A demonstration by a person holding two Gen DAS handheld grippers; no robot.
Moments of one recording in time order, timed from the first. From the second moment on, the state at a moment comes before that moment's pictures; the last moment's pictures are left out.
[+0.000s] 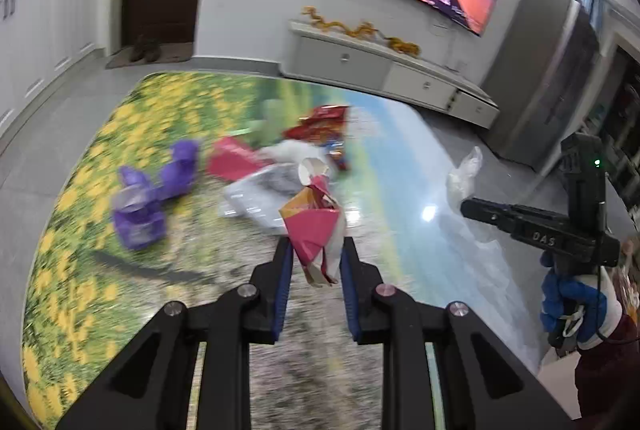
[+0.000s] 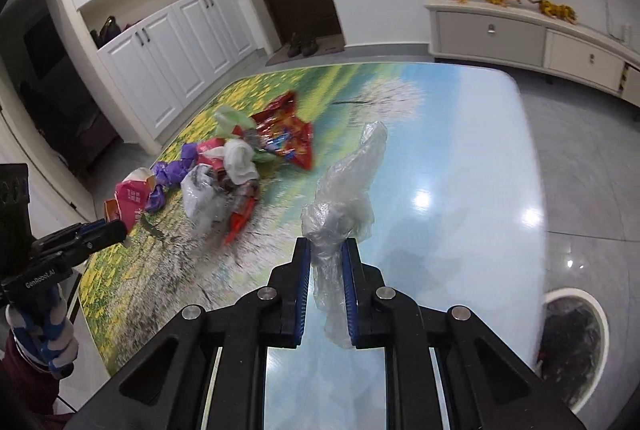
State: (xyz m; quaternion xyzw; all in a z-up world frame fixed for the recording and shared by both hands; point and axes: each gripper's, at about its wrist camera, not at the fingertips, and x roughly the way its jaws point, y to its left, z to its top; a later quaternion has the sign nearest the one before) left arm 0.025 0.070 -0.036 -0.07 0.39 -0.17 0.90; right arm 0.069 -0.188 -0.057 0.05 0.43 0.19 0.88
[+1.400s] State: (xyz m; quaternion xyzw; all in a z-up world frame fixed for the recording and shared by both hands) left arm 0.110 -0.374 -0.127 0.05 0.53 -0.44 0.72; right arm 0.022 -0.481 -0.161 0.19 0.50 -0.11 0.84
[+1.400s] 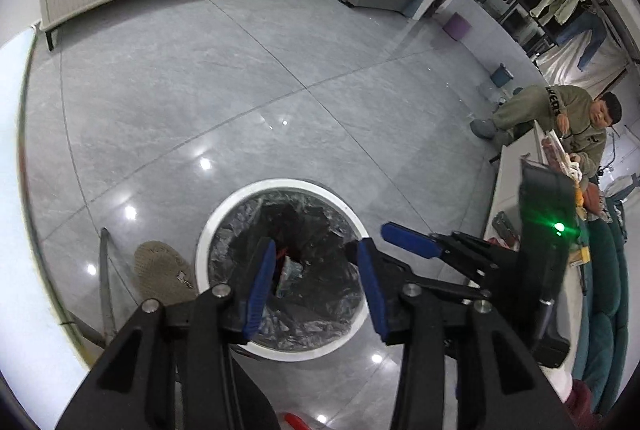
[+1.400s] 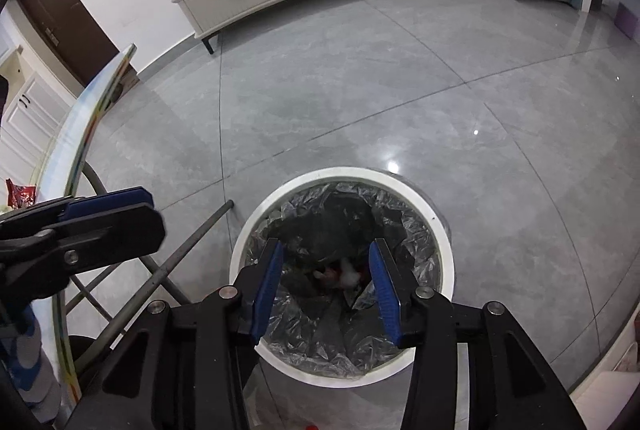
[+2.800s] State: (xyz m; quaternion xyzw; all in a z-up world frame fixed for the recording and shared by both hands) left arm 0.091 0.065 0.065 -0.05 0.30 -0.17 0.94; right arm 0.025 -0.253 0.052 0.05 0.36 0.03 0.93
